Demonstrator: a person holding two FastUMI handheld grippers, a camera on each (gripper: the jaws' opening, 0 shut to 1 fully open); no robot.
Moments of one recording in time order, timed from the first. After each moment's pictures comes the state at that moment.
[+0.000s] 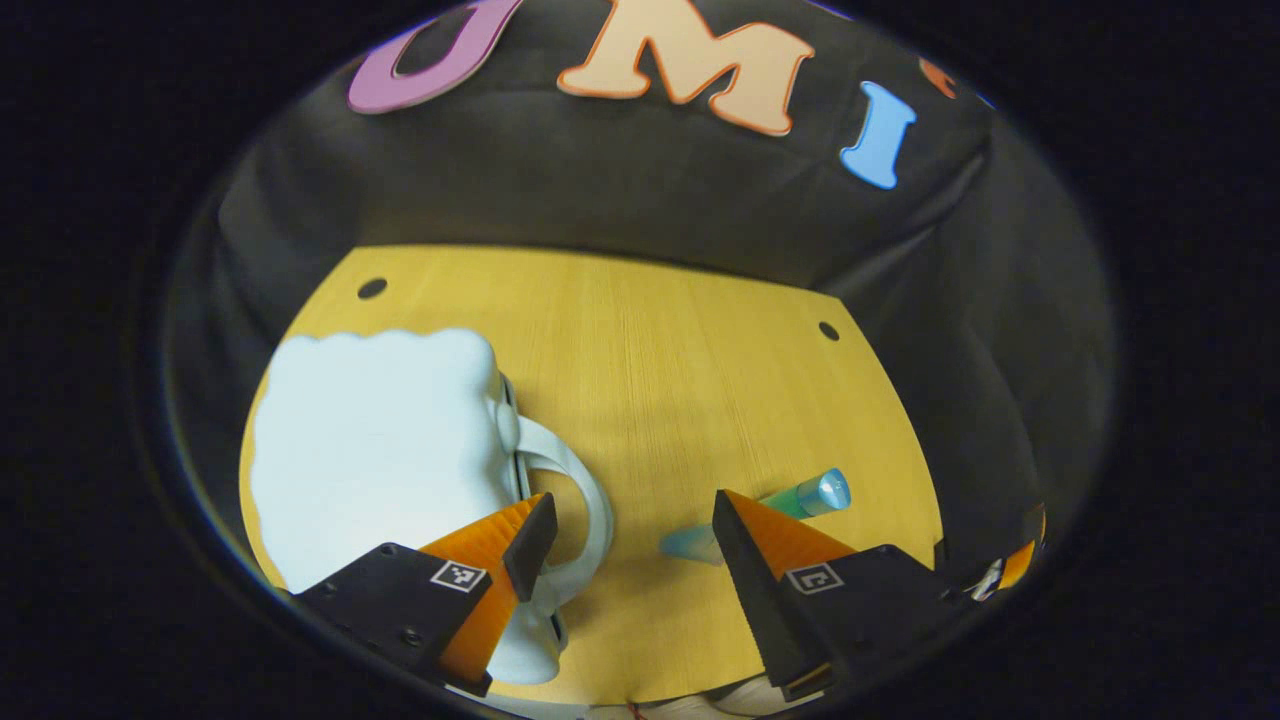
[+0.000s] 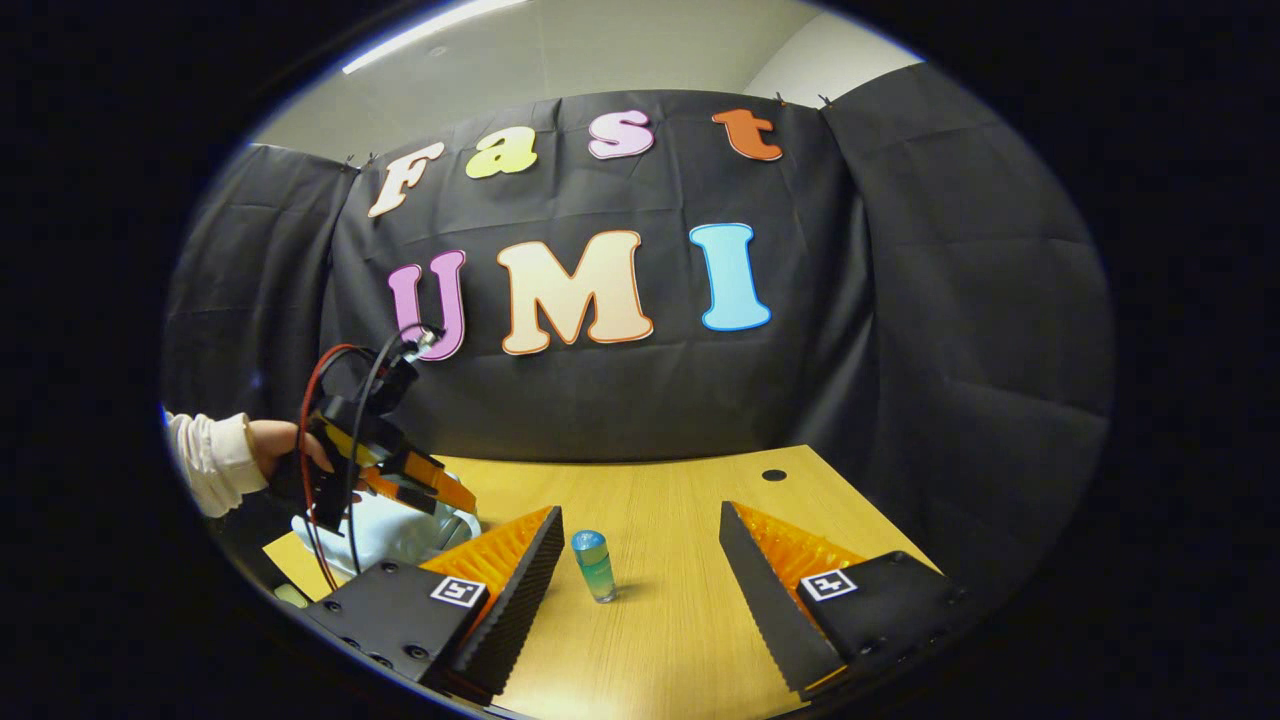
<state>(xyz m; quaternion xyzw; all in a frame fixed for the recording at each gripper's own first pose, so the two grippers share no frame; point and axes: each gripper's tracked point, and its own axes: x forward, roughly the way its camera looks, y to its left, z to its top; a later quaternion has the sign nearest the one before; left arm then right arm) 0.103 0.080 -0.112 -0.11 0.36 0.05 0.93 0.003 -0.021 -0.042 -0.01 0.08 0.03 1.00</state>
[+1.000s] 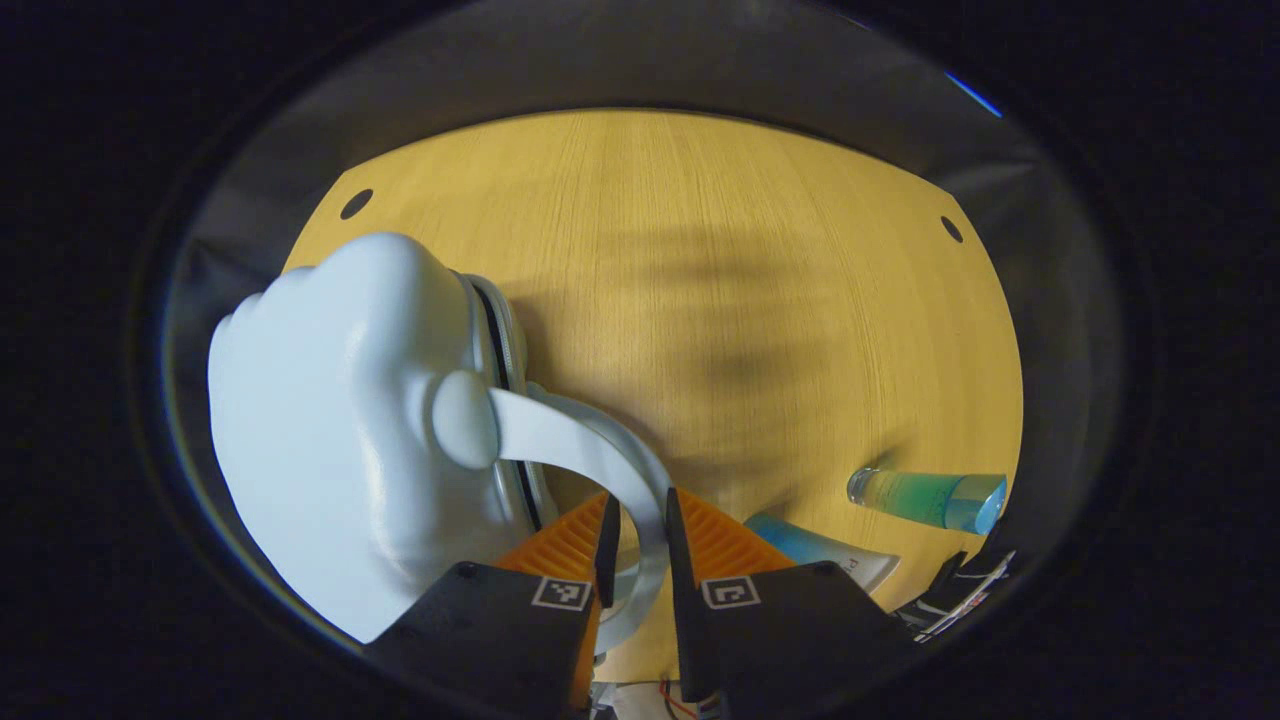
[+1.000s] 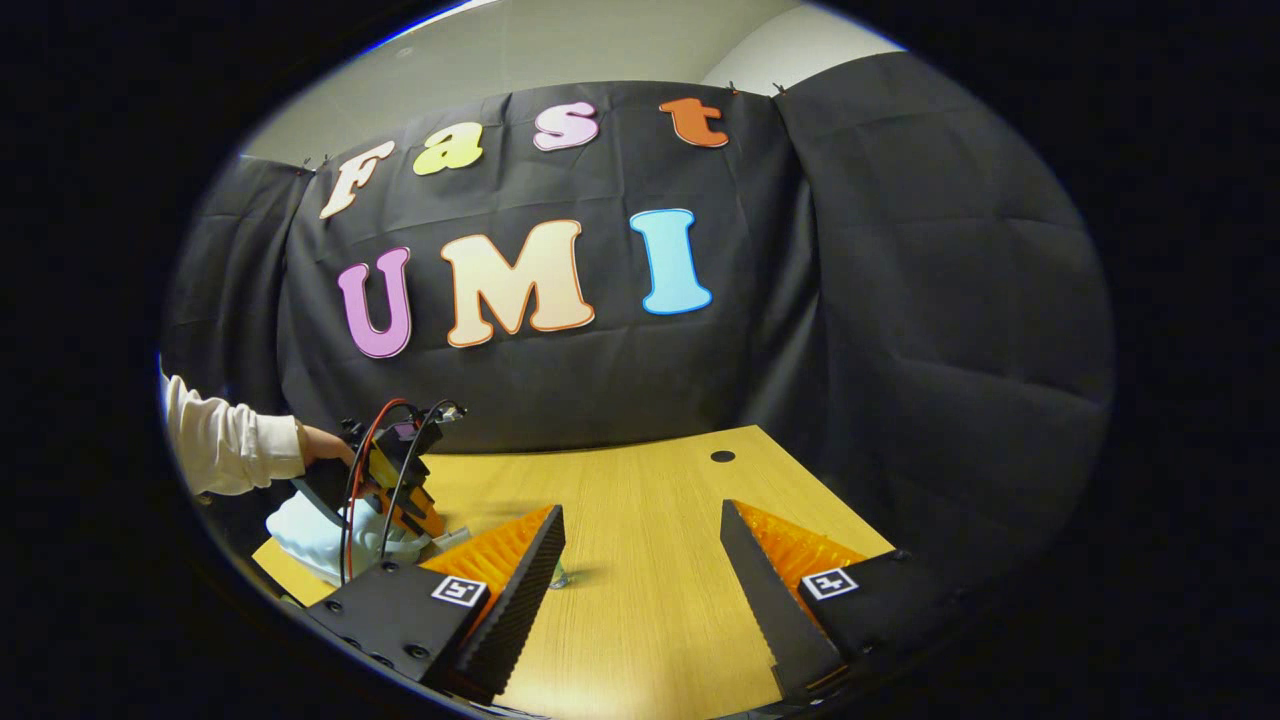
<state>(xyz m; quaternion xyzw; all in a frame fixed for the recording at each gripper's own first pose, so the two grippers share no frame) 0.129 0.116 -0.200 -0.08 0.54 0.12 0.83 -0.007 -0.083 -0.051 0.00 0.09 -0.04 1.00</state>
